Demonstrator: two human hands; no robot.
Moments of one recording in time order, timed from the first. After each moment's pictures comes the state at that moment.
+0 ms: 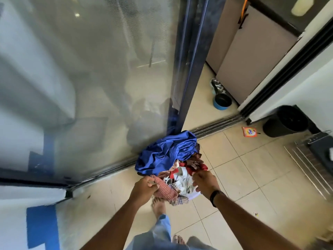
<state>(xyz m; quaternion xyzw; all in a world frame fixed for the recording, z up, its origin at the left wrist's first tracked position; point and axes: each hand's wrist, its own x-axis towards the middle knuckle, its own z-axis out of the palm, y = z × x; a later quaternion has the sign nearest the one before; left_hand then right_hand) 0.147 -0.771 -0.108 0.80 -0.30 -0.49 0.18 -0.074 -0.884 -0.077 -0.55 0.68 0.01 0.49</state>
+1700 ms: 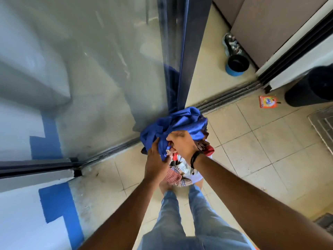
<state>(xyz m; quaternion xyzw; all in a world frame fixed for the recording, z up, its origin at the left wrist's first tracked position) 0.115 -0.878 -0.186 0.84 -0.31 -0.39 0.22 0.031 -0.989 -0.096 -0.45 0.57 -0.09 0.68</state>
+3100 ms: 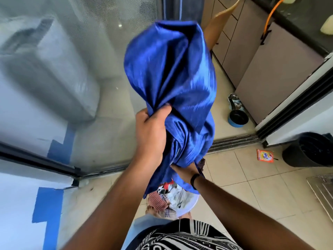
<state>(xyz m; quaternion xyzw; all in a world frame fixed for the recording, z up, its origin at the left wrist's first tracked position) 0.030 -0.952 0.170 0.60 -0.12 -0.28 0.74 -0.068 -1.002 -0.082 -0.69 0.49 -0.02 0.53</state>
